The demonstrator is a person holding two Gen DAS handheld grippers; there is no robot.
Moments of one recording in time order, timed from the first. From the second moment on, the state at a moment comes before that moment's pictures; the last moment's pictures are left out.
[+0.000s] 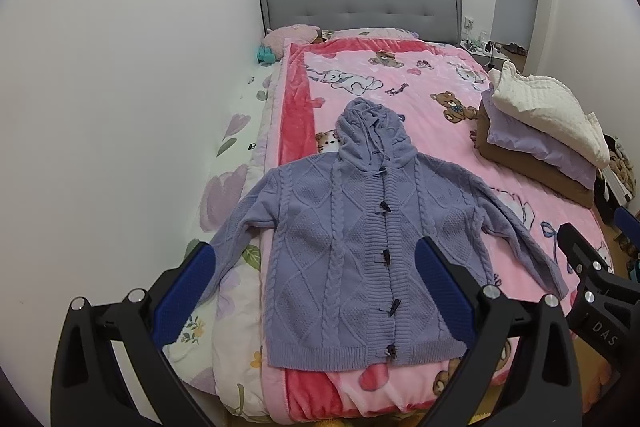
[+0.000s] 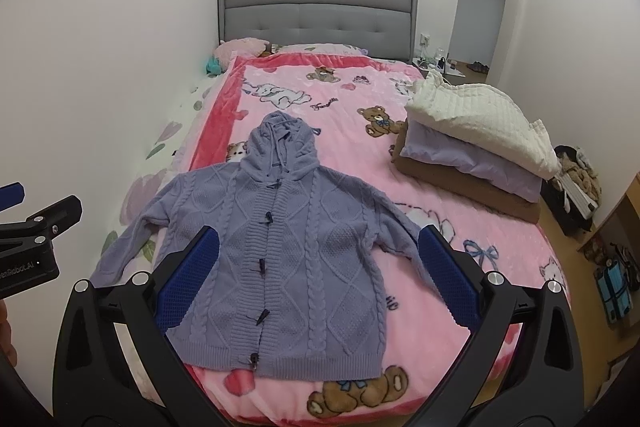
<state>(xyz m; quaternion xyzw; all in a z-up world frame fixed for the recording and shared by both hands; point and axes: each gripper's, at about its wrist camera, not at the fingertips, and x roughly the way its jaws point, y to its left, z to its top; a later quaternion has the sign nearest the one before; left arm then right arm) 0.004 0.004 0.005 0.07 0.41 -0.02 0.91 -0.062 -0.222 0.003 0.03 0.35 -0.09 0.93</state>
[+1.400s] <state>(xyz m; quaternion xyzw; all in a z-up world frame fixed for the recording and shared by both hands) 0.073 -0.201 -0.153 0.19 0.46 -0.18 0.85 -0.058 -0.464 -0.208 -0.04 0.45 -0.22 0.86</state>
